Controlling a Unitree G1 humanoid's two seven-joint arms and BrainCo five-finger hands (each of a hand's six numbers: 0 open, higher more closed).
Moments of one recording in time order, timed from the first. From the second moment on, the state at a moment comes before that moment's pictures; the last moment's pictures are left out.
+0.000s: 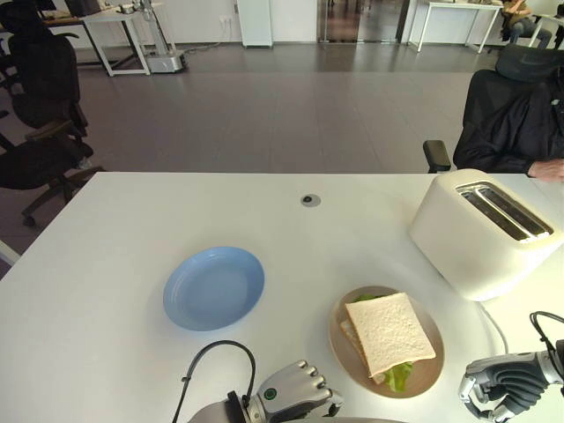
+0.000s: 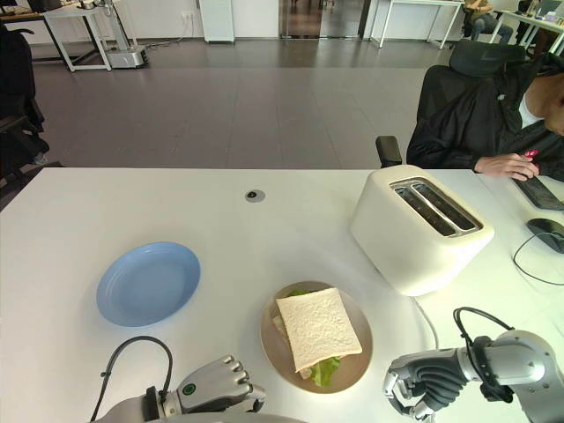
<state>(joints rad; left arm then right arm) 0.45 0.61 -0.52 -0.40 0.88 -0.49 -0.17 0.41 -1.01 -0.11 -0.03 -0.01 -0.63 1.31</state>
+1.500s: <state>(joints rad) -0.06 0.33 -0.55 0.03 0.93 -0.22 0.04 -0.23 -0.47 0.28 0.29 -0.39 -0.31 0.44</state>
